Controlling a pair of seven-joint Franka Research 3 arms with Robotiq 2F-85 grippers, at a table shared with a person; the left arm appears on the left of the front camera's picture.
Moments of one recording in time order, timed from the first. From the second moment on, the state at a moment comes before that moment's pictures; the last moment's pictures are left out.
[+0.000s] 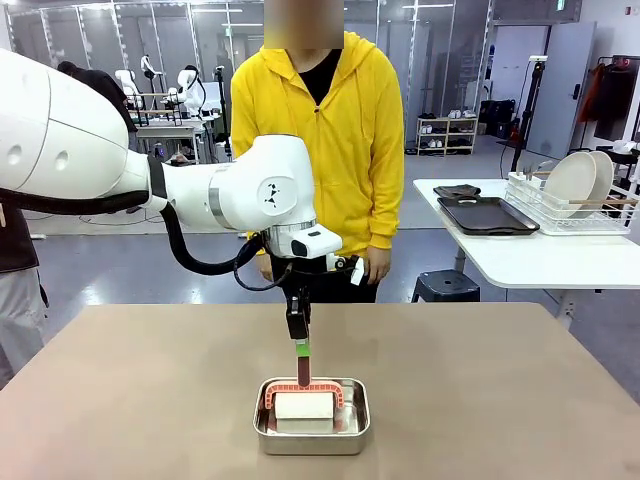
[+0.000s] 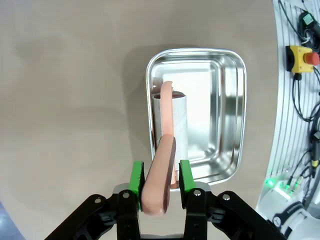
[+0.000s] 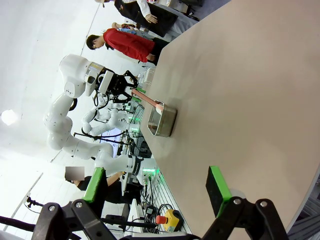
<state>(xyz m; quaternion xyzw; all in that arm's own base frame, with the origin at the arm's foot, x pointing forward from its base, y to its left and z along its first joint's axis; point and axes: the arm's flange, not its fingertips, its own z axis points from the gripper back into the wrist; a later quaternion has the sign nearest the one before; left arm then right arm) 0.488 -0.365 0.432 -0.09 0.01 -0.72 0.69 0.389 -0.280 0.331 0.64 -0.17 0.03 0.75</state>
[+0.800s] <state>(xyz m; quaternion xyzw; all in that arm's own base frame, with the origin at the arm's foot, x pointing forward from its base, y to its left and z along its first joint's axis) 0.488 -0.366 0.464 -0.07 0.00 -0.73 0.68 0.389 -0.280 0.331 0.64 -0.17 0.03 0.75</state>
